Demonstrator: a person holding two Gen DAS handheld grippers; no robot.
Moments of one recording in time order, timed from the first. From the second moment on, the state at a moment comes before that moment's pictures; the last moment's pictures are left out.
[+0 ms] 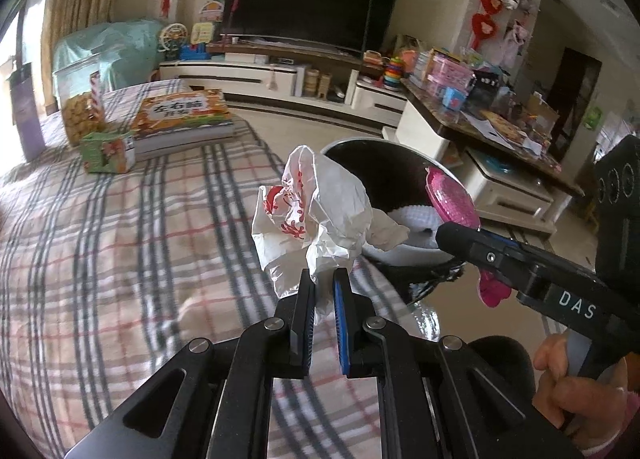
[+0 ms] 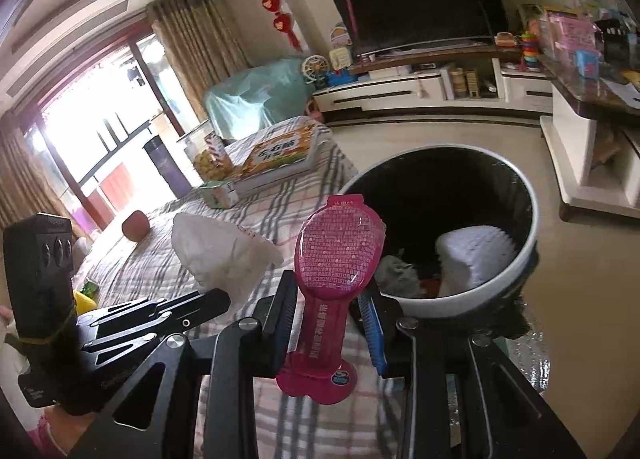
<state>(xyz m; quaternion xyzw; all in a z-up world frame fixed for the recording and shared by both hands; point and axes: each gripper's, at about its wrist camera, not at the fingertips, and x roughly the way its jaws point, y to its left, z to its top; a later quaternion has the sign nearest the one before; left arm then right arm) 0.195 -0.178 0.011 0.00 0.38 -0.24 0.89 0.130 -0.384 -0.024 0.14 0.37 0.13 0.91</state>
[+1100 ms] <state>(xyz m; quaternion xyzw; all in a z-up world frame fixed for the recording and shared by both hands) 0.225 -0.244 0.016 0.03 0.39 -0.27 0.88 0.144 -0.429 -0.016 0.15 0.36 0.08 0.92</state>
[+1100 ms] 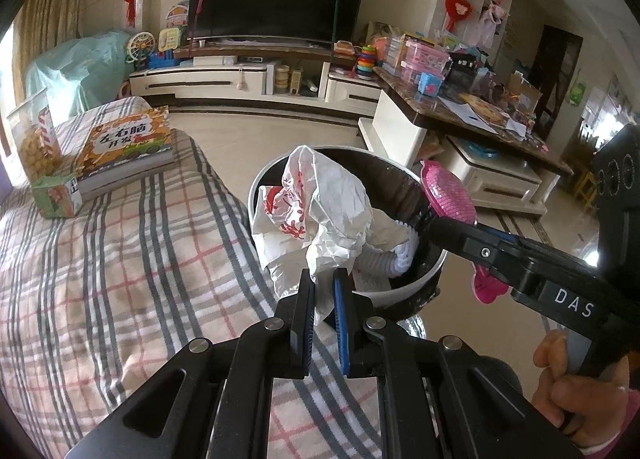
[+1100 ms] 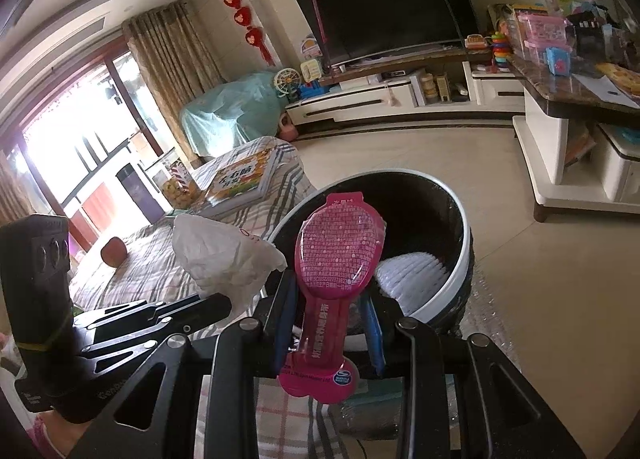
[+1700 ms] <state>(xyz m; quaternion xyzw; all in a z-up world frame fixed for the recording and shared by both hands) 0.251 -0.266 0.014 0.03 0.40 -0.27 0.88 0.171 -0.439 -0.021 0.14 0.38 0.08 0.91</state>
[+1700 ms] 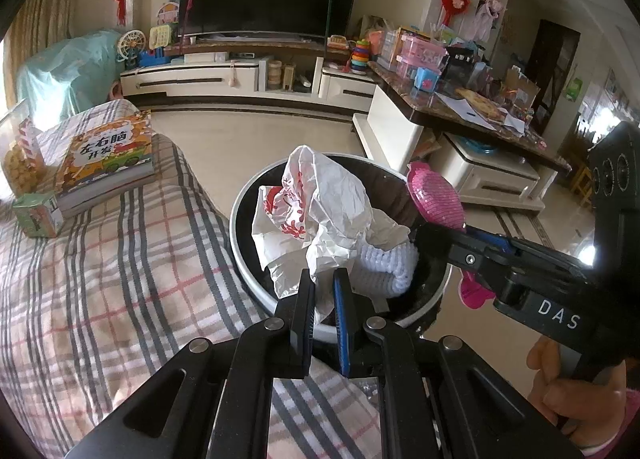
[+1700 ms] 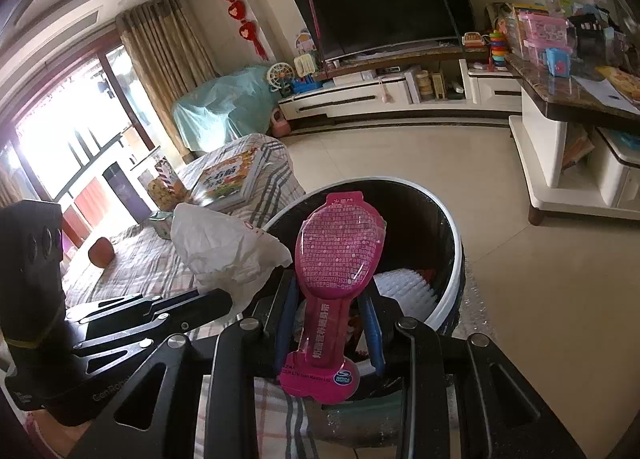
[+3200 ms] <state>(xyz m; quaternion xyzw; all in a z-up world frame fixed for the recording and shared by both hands) 0.285 -0.300 0.005 0.04 0.43 -0.27 0.86 0.204 -0.449 -0.037 0.13 0.40 0.06 0.90</state>
